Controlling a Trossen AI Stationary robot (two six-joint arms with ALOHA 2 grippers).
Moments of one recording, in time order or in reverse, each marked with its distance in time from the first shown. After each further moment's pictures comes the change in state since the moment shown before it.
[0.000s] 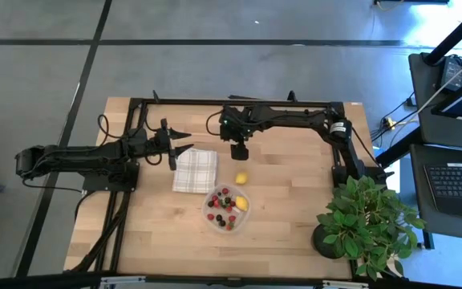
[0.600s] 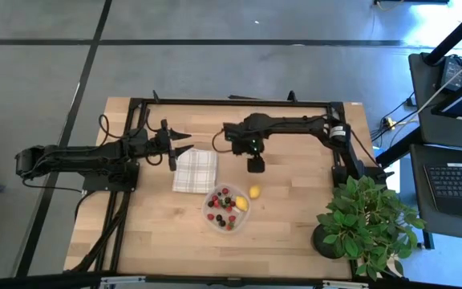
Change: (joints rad) left arm 0.000 0.000 0.000 -0.028 0.000 0.000; right arm 0.081 0.000 0.000 -0.419 0.001 0.091
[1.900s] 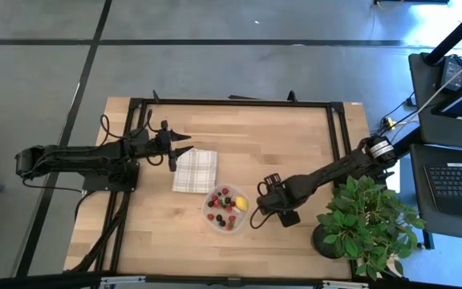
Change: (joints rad) left arm 0.000 0.000 0.000 -0.040 0.000 -0.023; right arm 0.586 -0.371 -0.597 0.371 0.168 0.193
